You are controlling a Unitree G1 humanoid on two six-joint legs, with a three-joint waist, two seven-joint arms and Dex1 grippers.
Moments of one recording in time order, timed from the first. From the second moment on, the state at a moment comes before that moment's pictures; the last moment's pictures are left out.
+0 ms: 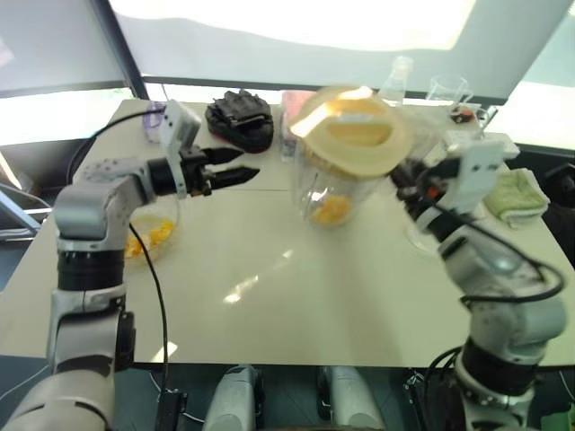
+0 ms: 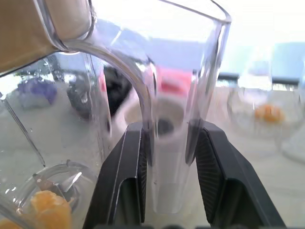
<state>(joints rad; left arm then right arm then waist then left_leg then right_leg) -0.72 0.57 0.16 -0.02 -0.43 0.82 -1.02 -0.48 -0.35 -0.35 -0.72 0.50 1.08 0.15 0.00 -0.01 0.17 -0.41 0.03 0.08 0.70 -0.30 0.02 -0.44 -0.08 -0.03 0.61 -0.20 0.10</state>
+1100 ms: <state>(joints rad) -0.47 0.48 0.13 -0.42 -0.56 0.80 -0.66 -1.02 -0.56 -0.16 0.43 0.29 0.62 0.36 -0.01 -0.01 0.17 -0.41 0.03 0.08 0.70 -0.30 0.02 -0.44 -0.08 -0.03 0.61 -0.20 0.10</state>
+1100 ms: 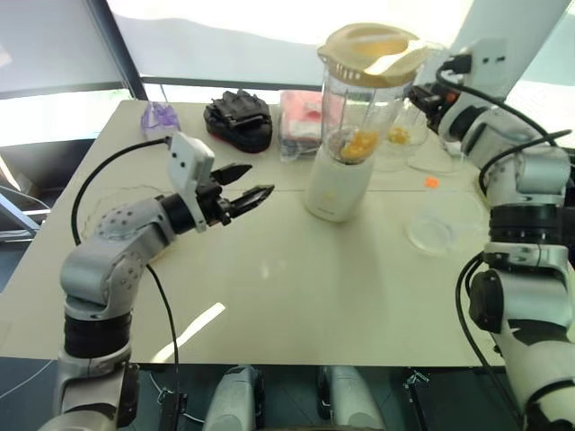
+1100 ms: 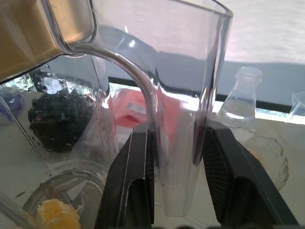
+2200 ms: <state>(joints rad) -0.45 0.49 0.09 -0.38 -0.58 0.75 -0.61 -0.95 -0.49 -0.20 0.22 0.28 0.79 0.20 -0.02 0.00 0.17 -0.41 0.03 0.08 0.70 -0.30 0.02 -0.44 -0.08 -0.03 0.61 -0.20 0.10</state>
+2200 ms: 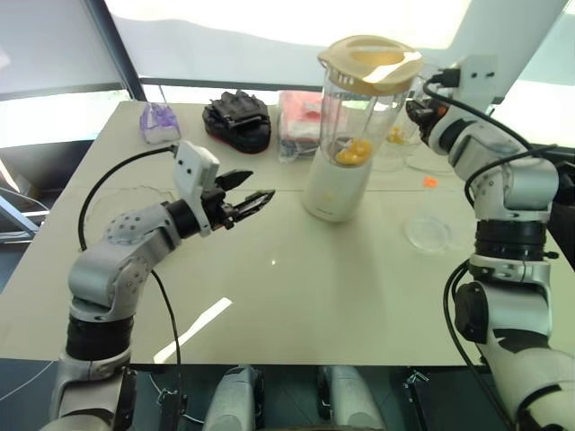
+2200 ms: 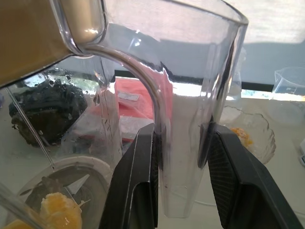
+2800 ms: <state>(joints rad) -0.49 0.49 0.09 -0.31 -0.57 0.72 -0.59 -0.86 -0.50 -0.16 0.16 0.23 0.84 0.21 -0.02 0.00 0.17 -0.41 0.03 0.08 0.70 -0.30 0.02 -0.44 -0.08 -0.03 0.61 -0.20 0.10</state>
